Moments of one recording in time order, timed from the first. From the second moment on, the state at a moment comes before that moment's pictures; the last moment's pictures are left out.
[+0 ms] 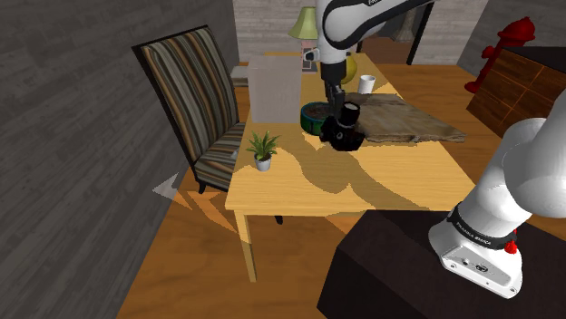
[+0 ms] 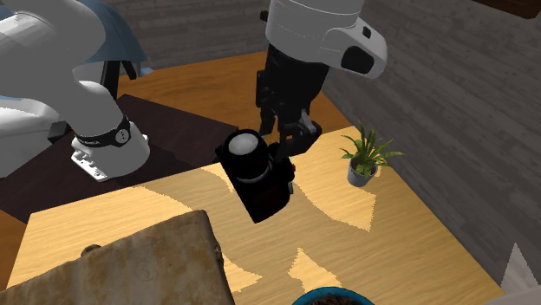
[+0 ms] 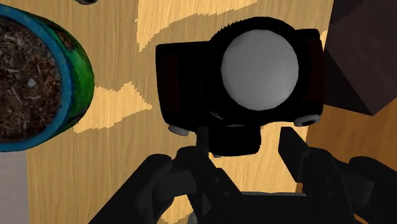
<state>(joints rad) 0.20 -0.05 -0.18 -2.14 -0.05 1.90 -0.82</state>
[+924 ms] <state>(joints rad) 0.08 0.22 -0.27 -1.72 -0.02 1.76 -1.05</state>
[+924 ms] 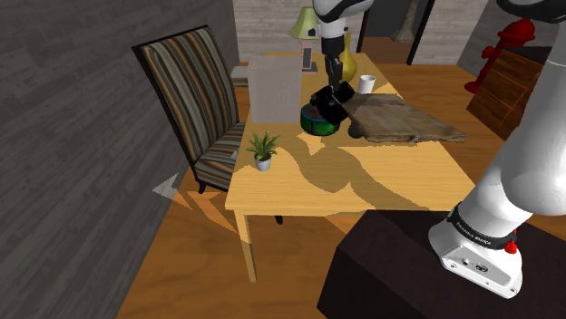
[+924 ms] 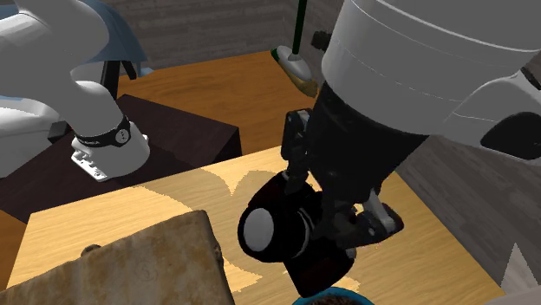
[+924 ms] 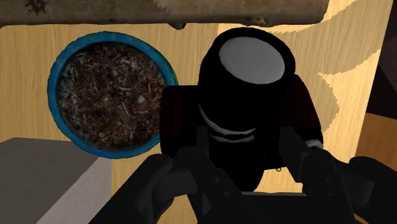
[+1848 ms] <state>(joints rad) -0.14 0.73 -0.30 -0.95 0.09 1.49 -1.25</state>
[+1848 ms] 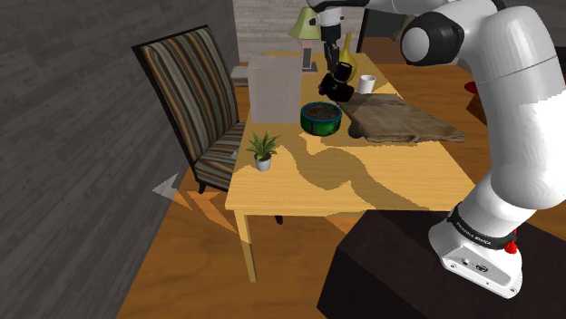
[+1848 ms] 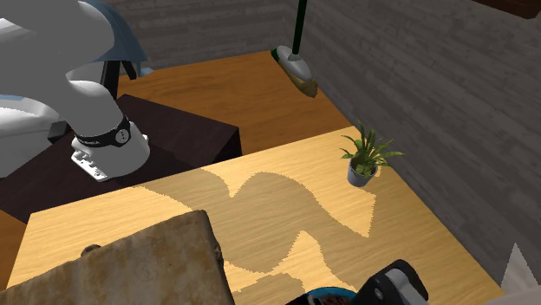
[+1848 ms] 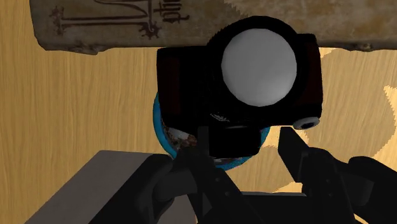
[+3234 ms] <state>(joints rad) -0.12 0.71 -0.29 -1.17 0.09 1.73 -1.24</state>
